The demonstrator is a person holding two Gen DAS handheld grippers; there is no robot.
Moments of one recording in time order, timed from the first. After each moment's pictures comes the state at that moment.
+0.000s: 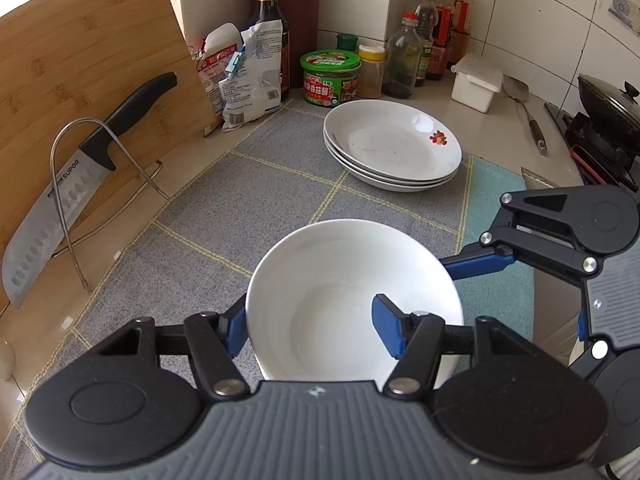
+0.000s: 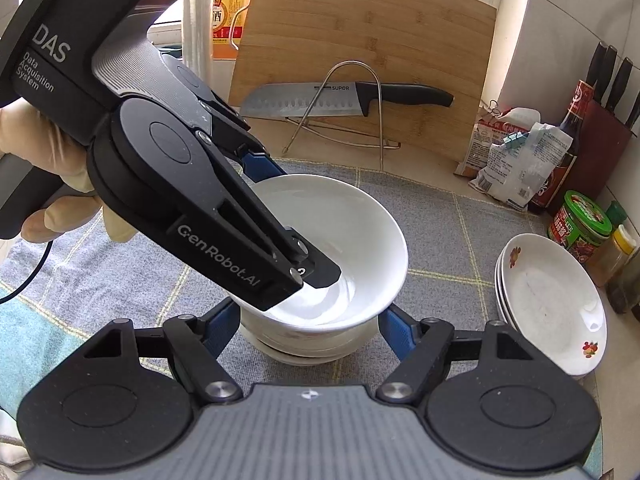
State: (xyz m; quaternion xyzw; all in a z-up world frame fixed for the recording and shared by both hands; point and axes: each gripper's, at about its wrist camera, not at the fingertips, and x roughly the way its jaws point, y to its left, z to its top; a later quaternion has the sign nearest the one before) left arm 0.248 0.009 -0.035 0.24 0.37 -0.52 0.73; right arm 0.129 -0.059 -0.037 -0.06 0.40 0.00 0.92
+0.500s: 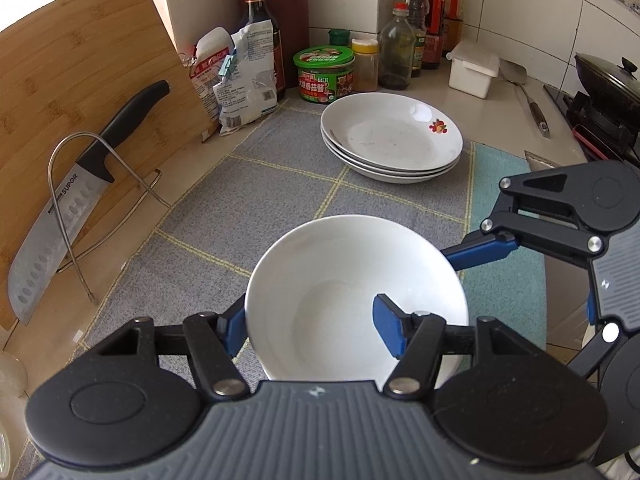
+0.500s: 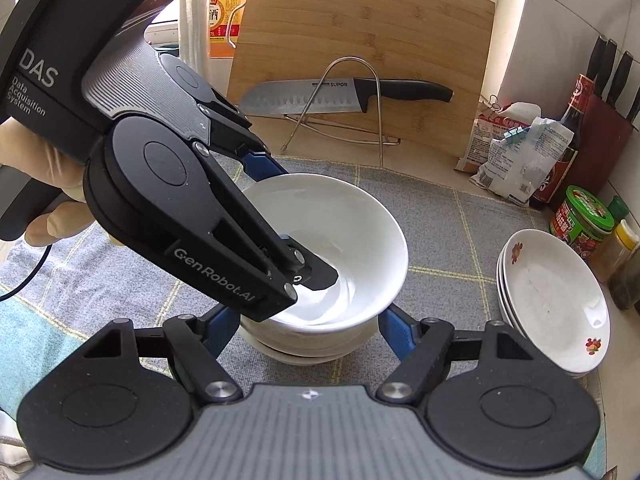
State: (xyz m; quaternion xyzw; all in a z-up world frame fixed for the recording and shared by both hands) left arm 0.243 0.005 -0.039 0.28 0.35 -0.52 0.73; right arm 0.132 -0.063 -0.037 -0.05 0.40 0.00 0.91
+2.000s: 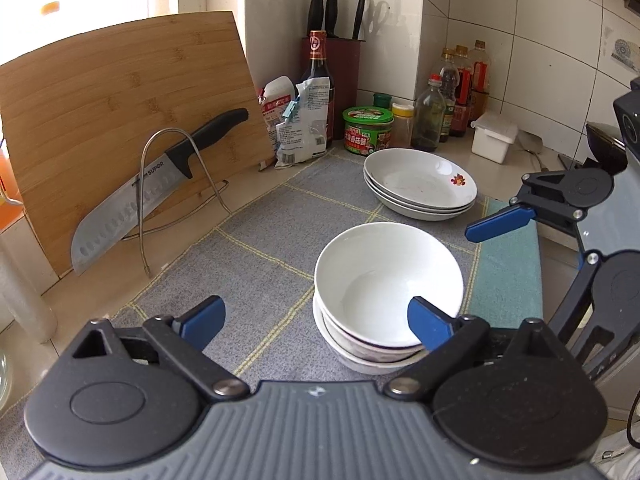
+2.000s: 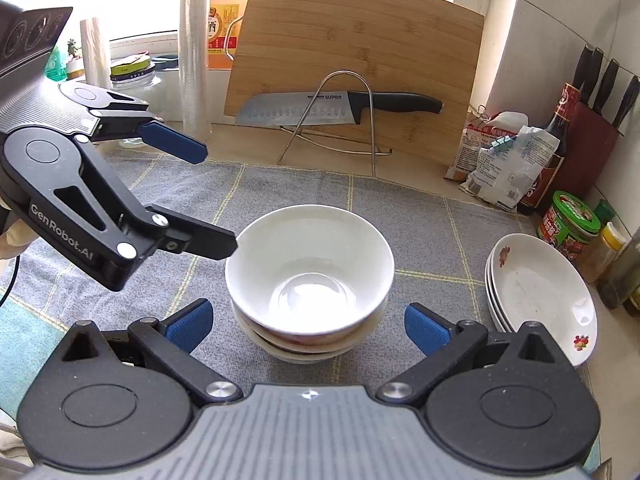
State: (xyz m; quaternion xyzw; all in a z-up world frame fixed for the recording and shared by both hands) left arm 0.239 0.096 -0.030 0.17 0.30 -0.51 0.79; right arm 0.118 -0.055 -0.028 -0.06 0.39 -0.02 0.92
